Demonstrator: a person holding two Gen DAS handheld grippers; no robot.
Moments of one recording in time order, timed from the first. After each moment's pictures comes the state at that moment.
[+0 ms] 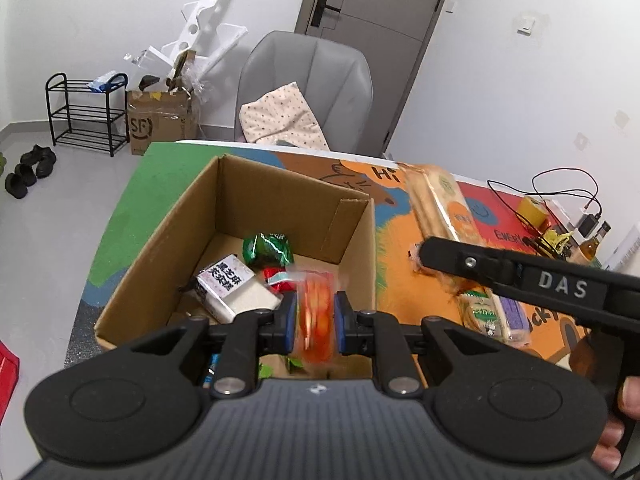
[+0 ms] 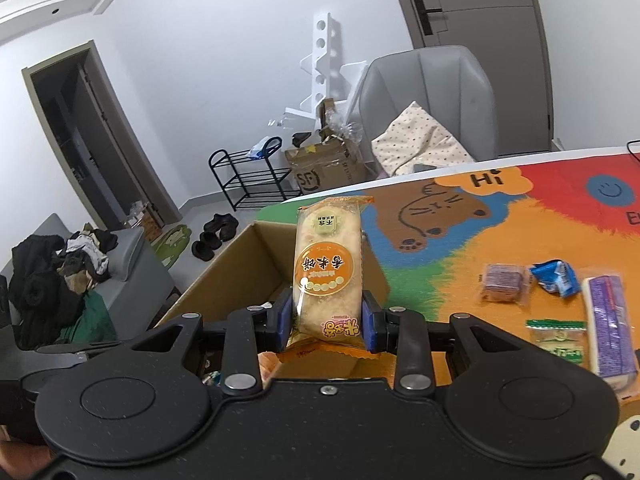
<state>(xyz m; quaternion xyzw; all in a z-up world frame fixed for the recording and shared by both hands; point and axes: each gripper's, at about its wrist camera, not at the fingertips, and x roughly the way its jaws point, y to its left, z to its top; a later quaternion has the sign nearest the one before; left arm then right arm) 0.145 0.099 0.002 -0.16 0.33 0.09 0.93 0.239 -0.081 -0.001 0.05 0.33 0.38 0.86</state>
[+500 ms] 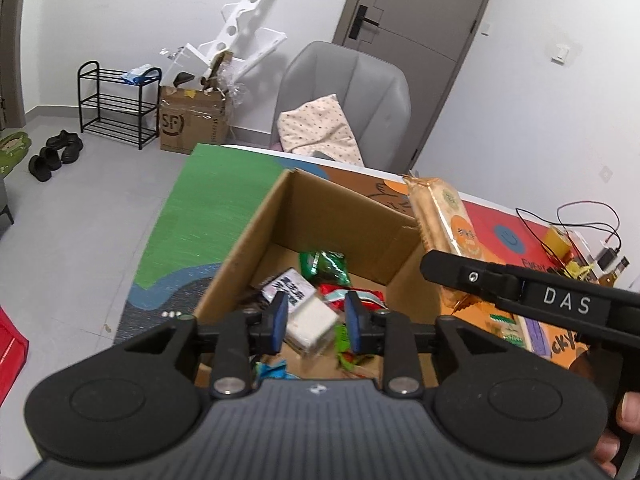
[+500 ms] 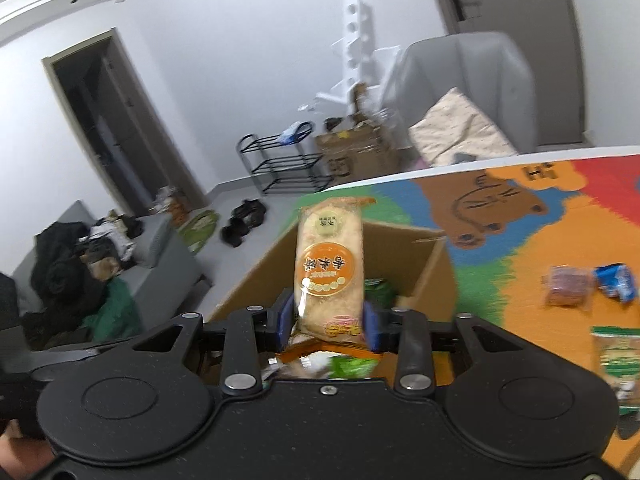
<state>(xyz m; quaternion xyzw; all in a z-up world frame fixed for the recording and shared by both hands) 0.127 0.142 0.005 -0.19 0.32 0.13 0.92 0.234 -0.037 0.001 0.05 0.35 0.43 0.83</state>
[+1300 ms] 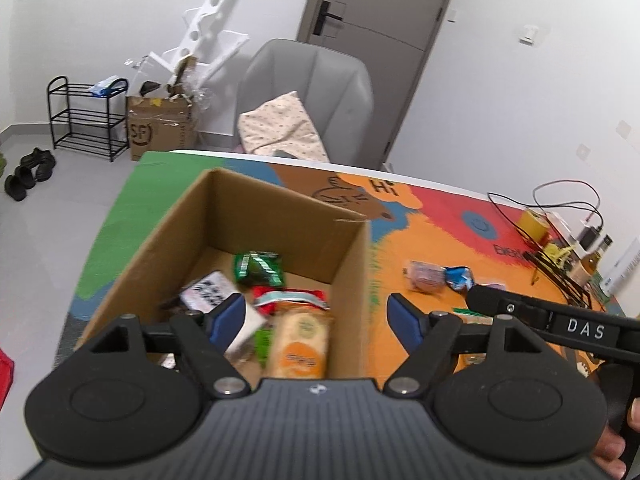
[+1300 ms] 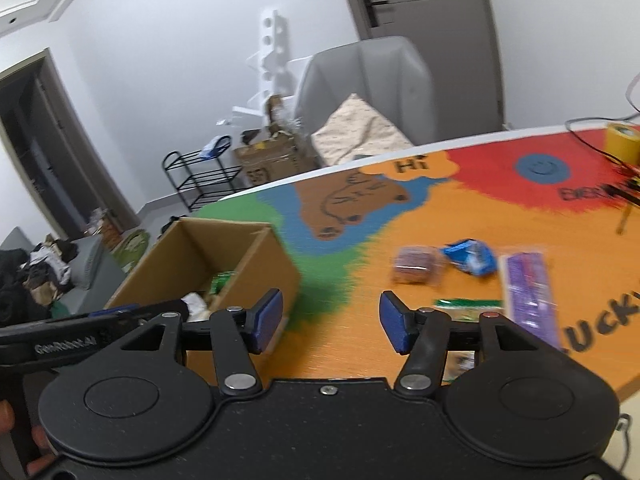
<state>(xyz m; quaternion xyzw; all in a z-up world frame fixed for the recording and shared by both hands) 0.160 0.088 0.004 -0.16 0.32 0.09 0.93 0.251 -0.144 -0.011 0.05 0.35 0.31 0.88</state>
